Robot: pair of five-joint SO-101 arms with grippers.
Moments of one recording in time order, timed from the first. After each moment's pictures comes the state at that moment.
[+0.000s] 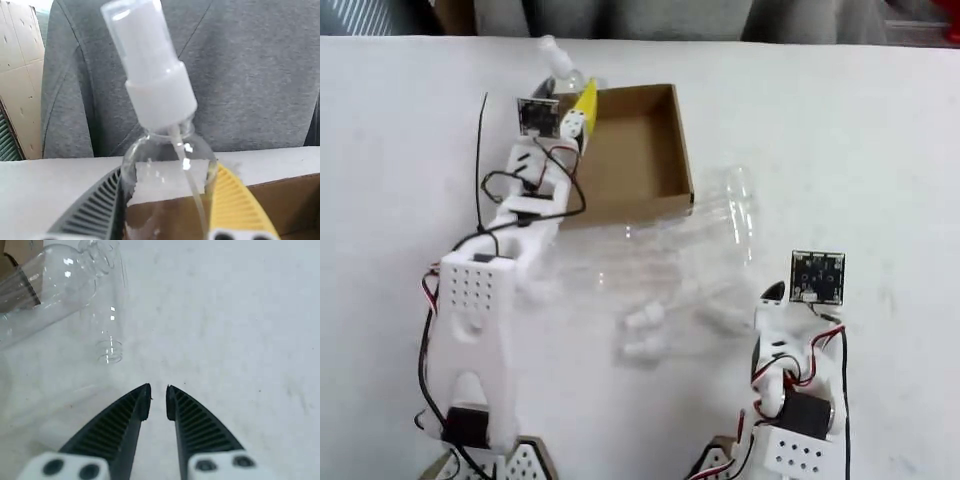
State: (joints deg) left arm 1.0 55.7 -4.2 -41.0 3.4; right arm 11.1 -102.2 96.4 51.4 13.1
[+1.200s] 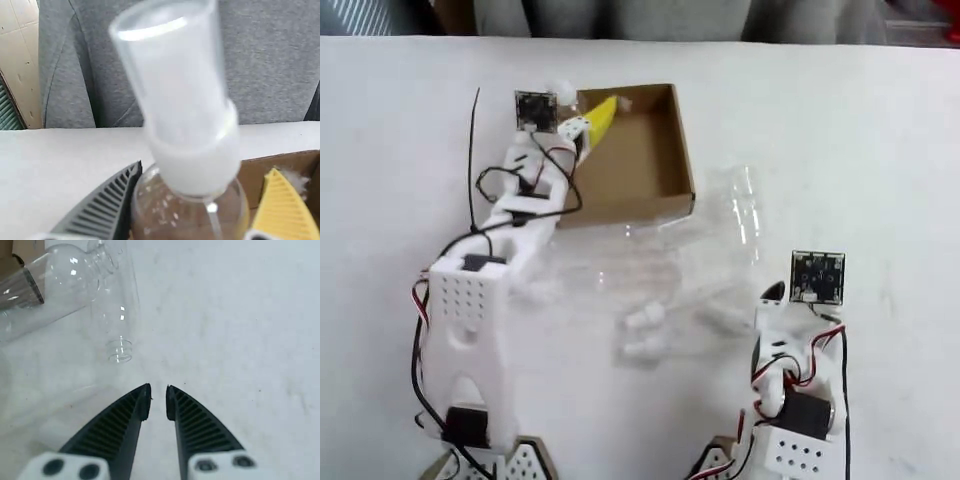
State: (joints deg) left arm 0.8 48.0 3.3 -33.0 4.5; right arm 11.1 -102.2 96.4 51.4 13.1
